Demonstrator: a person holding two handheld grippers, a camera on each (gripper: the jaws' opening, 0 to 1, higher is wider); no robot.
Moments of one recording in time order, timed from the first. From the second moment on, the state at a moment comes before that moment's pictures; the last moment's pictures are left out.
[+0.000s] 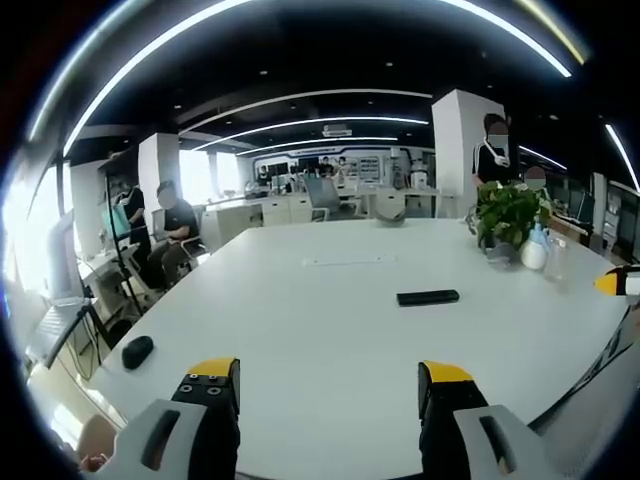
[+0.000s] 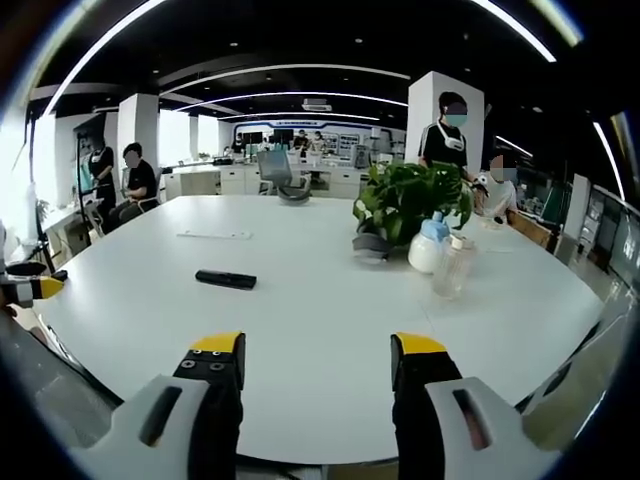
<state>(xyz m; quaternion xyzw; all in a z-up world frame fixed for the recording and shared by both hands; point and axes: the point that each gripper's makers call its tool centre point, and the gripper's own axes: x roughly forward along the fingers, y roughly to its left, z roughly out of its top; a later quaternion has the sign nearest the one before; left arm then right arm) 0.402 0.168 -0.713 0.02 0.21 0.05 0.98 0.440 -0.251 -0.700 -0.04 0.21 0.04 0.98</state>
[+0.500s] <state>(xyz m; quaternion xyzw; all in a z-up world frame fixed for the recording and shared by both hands) 0.402 0.168 -0.715 0.02 0.21 0.04 0.98 0.441 -0.251 -0.703 -0.04 0.22 0.04 0.97</state>
